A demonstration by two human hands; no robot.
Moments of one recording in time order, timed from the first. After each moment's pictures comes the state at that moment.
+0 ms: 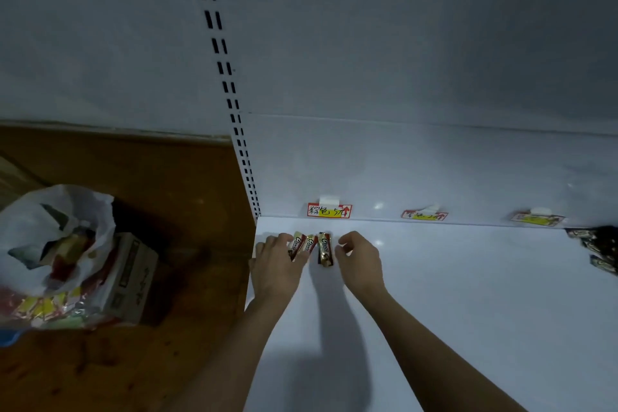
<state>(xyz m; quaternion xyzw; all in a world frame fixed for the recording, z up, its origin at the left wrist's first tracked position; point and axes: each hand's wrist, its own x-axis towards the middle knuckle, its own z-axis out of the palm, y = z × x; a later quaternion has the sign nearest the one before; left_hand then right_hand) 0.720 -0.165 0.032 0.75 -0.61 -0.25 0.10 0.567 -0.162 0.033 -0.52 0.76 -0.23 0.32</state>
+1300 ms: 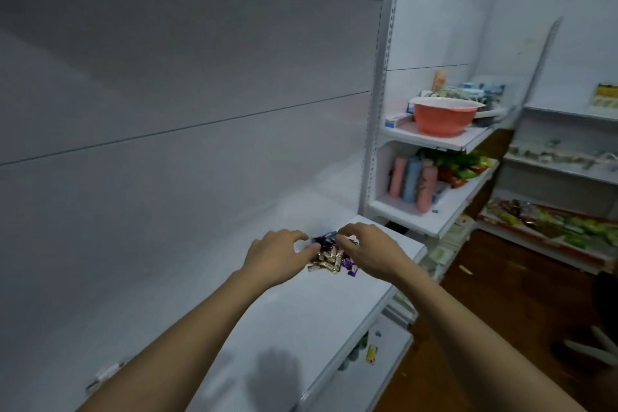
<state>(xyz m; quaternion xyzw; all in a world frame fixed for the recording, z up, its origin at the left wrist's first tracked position) 0.410 0.007 0.389 0.26 -0.95 -0.15 0.08 0.275 0.158 0.393 -0.43 0.86 -0.26 0.03</state>
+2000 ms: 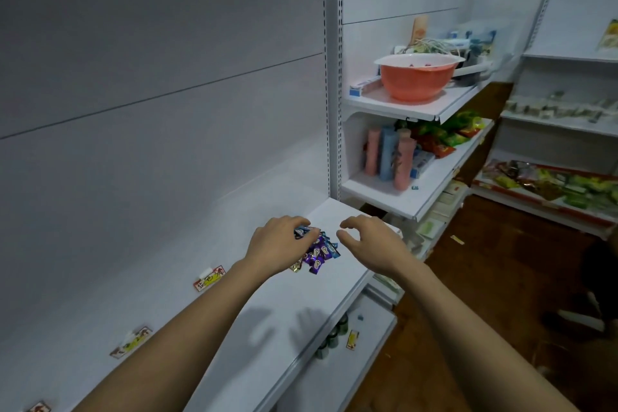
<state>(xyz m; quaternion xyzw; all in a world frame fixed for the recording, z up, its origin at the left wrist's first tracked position) 0.190 0.049 0.345 0.25 -0.95 -0.15 0.07 0.067 0.212 0.332 -0.42 0.87 -0.24 0.05</state>
